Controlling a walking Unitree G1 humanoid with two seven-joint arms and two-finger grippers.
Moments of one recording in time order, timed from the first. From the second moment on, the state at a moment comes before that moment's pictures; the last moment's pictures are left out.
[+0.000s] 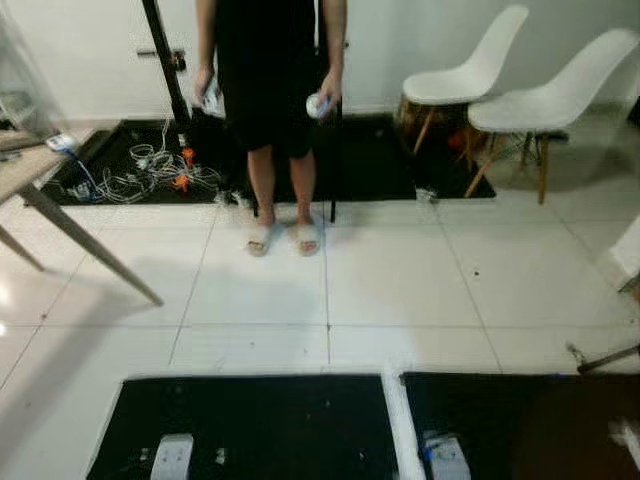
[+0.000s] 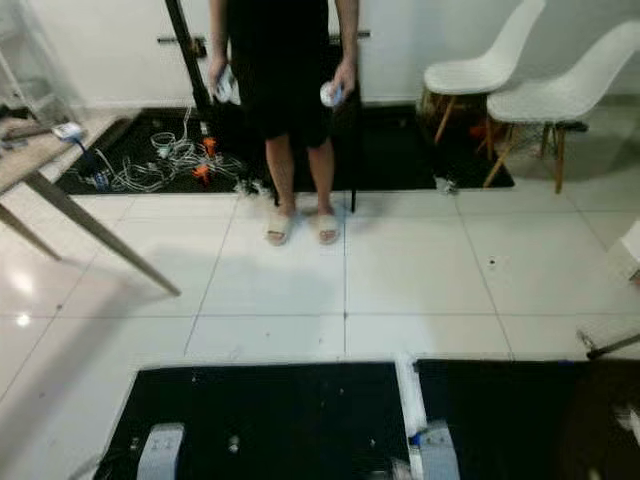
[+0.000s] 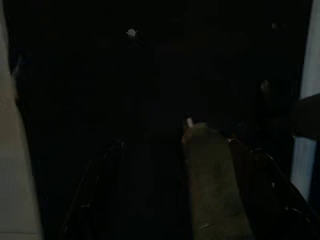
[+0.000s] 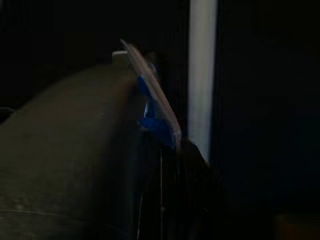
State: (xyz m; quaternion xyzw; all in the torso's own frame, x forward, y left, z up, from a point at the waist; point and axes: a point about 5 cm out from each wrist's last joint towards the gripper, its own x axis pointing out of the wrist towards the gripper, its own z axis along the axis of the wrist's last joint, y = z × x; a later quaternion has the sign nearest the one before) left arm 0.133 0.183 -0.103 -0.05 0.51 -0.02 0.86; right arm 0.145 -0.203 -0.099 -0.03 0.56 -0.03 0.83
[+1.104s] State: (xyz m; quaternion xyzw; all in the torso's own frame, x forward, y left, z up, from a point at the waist) left arm 0.145 0.176 -0.100 -0.06 0.49 -0.03 0.87; right arm 0.152 -0.214 -0.095 -0.01 0.55 -0.06 0.83
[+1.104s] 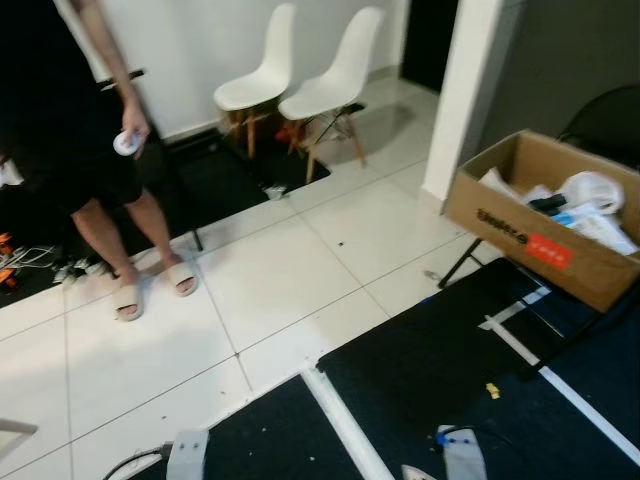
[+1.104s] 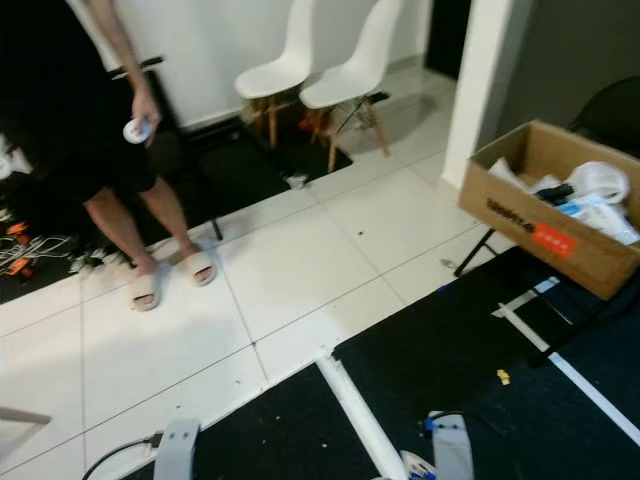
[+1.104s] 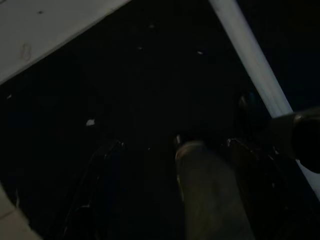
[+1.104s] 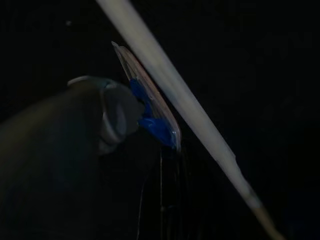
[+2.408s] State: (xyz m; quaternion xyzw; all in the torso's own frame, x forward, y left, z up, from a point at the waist) left arm 0.143 0.186 -0.099 -0.06 0.49 -0.01 0.87; right arm 0.320 -0.143 0.017 0.20 0.25 0.05 0.95
